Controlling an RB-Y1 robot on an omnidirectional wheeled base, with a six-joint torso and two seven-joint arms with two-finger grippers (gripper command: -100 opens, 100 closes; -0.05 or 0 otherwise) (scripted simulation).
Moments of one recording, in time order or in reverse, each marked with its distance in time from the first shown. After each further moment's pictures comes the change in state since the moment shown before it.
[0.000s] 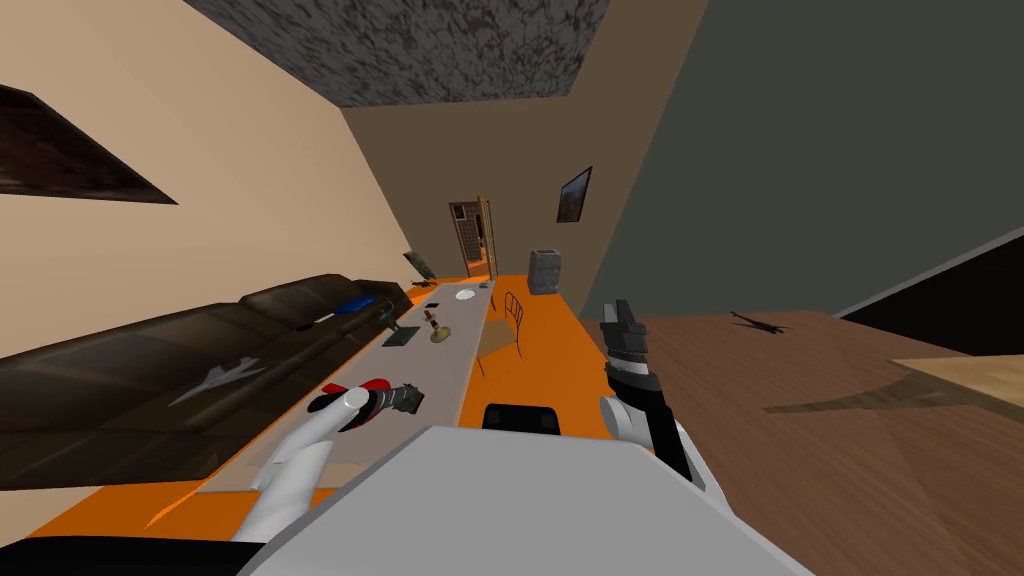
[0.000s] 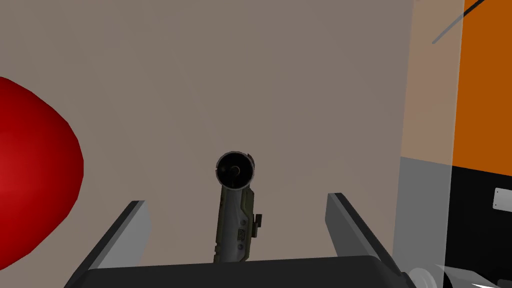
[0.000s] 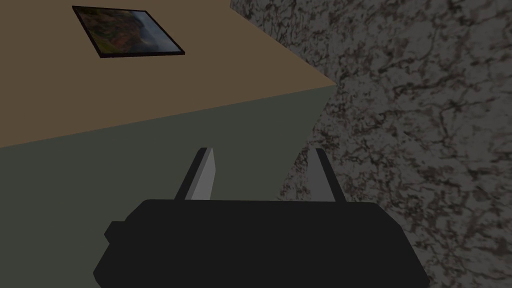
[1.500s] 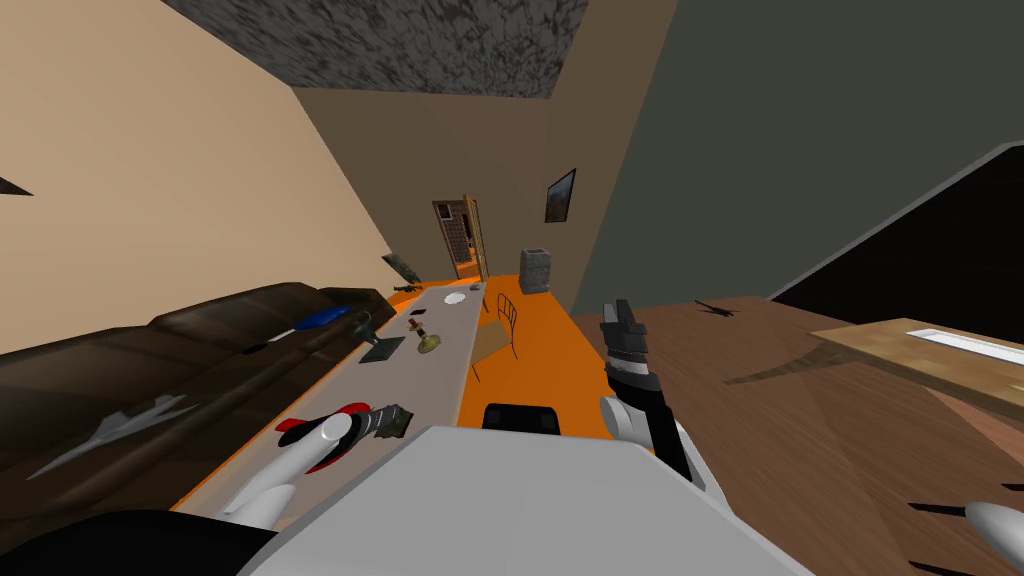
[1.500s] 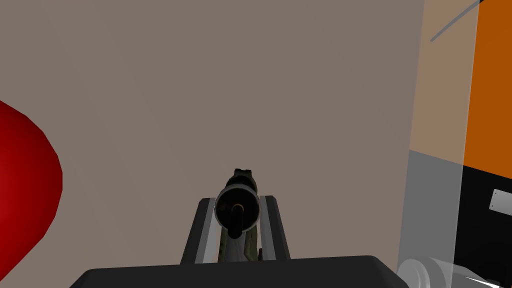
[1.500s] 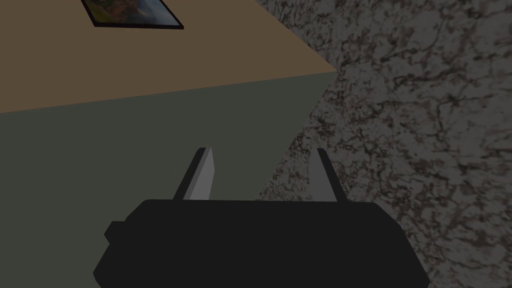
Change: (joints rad) left arm 0.176 0.096 -0.162 0.038 0.198 -0.175 0.102; right arm 0.000 0.000 0.000 0.000 0.000 0.000 0.000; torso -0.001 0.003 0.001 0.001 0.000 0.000
